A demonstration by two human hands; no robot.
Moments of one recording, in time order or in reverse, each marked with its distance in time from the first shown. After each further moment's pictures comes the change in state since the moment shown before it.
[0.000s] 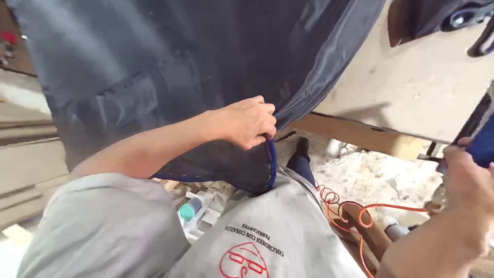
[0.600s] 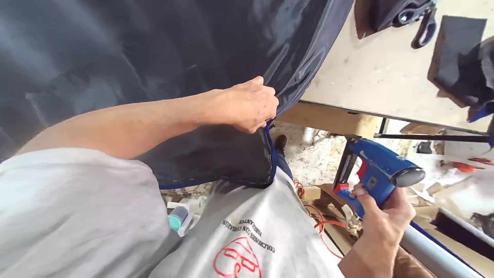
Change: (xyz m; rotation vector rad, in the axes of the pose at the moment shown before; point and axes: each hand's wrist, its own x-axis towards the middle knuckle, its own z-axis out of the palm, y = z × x) left_hand 0.014 -0.005 -0.014 0.167 -0.168 -0.001; right_hand -0.198 -0.090 0.034 0.215 -0.020 0.014
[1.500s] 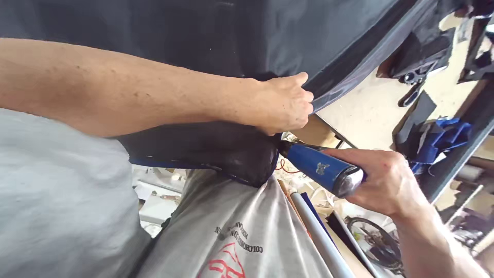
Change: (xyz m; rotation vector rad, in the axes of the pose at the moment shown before) left_hand -0.008 0.004 0.034 -0.080 0.322 -0.039; right_hand 0.156 -0.156 0.081 -0.751 -1.013 -0.638
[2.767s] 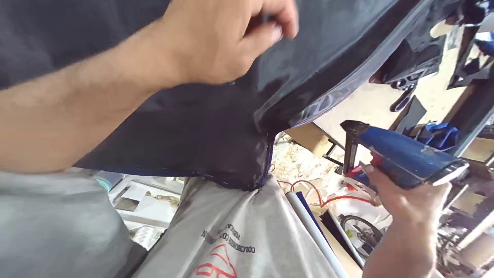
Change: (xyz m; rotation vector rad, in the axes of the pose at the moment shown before) left_hand -0.083 -0.048 -0.022 -0.489 0.732 -0.515; right_hand -0.061 0.058 0.002 0.212 0.513 0.455
